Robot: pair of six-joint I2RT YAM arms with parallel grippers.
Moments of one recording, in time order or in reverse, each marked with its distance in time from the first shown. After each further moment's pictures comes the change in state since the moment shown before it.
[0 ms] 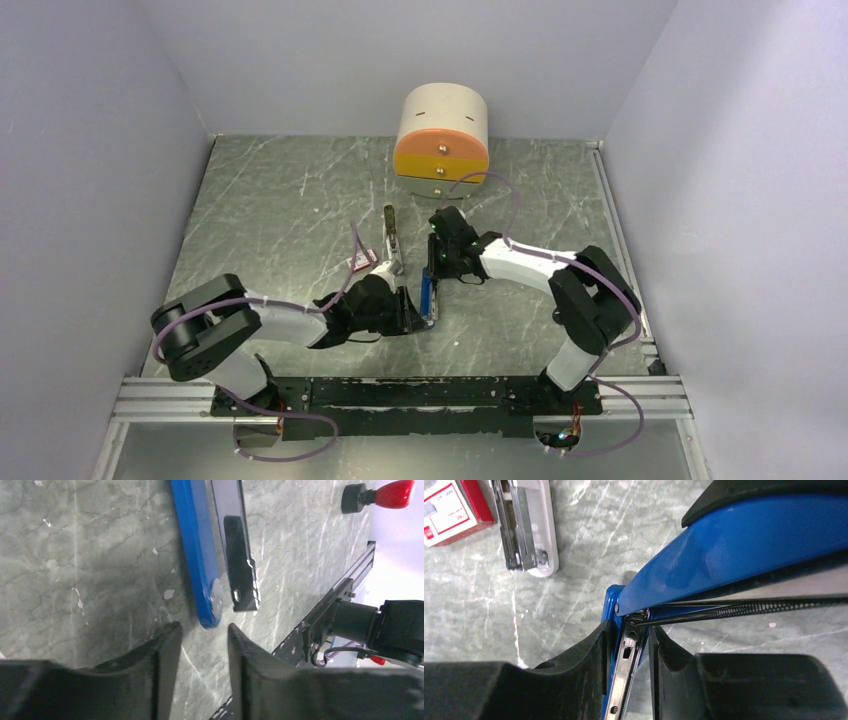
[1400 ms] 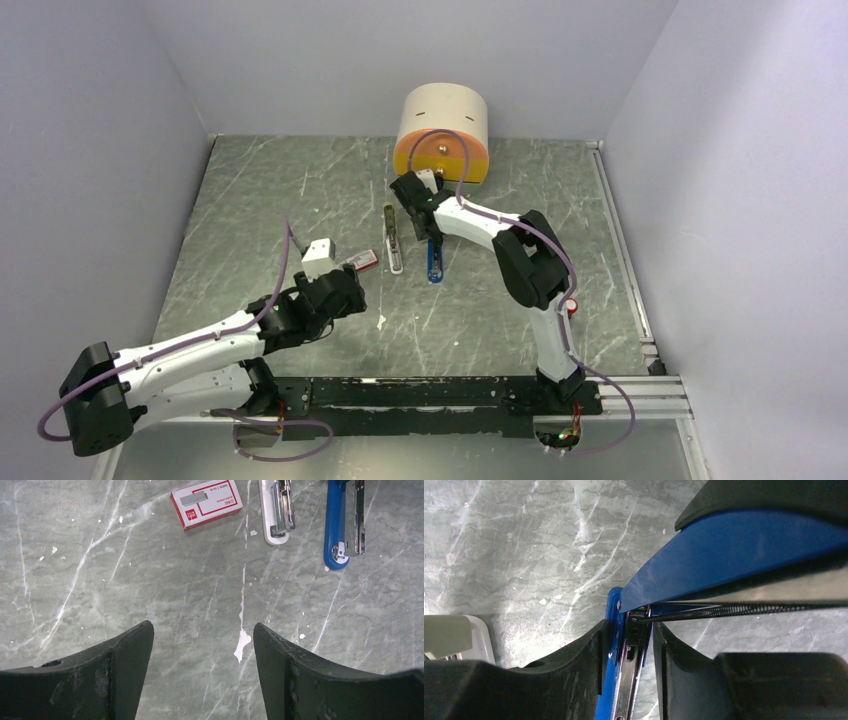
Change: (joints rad) left arm 0.021 -0.607 0.113 -0.917 -0.687 0.058; right arm 0.017 0.470 0.645 -0.306 0.462 -0.237
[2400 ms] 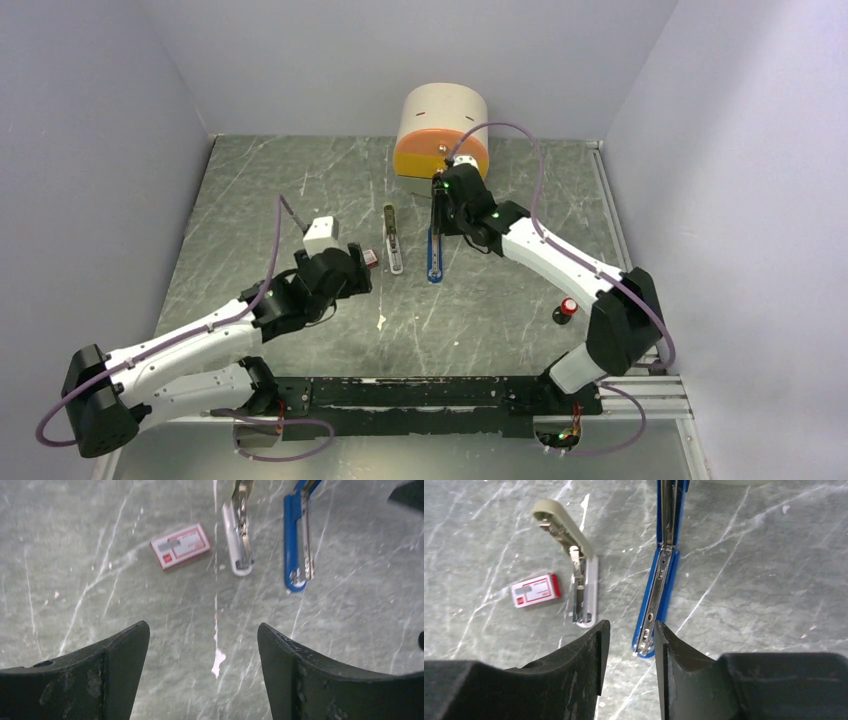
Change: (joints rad) left arm 0.032 0.014 0.119 -0.008 0.021 0.108; right arm -0.040 -0.561 -0.324 0.114 -0.252 0.076
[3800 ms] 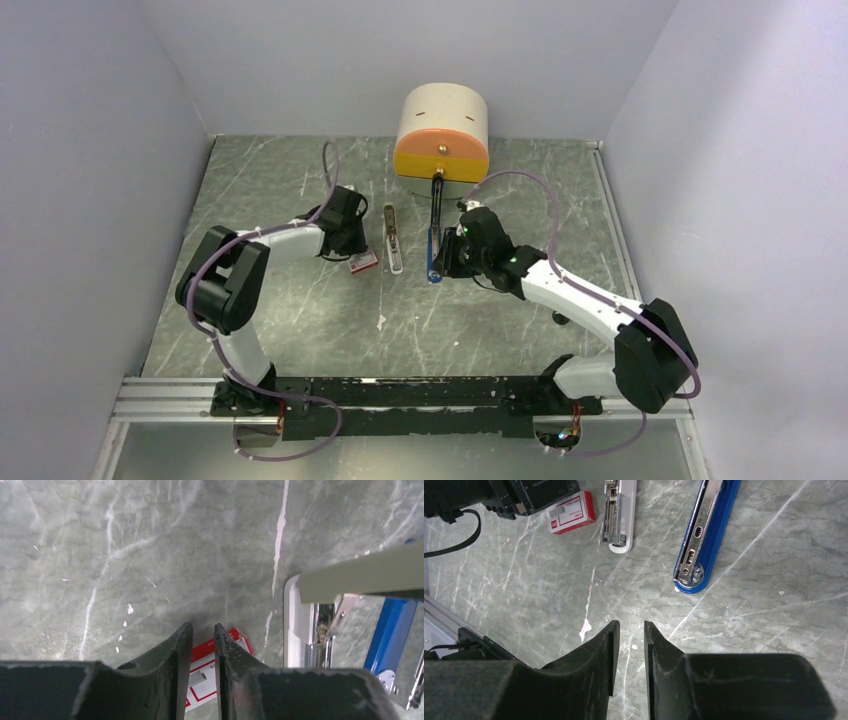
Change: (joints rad) left arm 0.480 0.827 0.326 0.288 0.472 0.274; right arm 0.019 -0.259 -0.428 0.198 -0.283 0.198
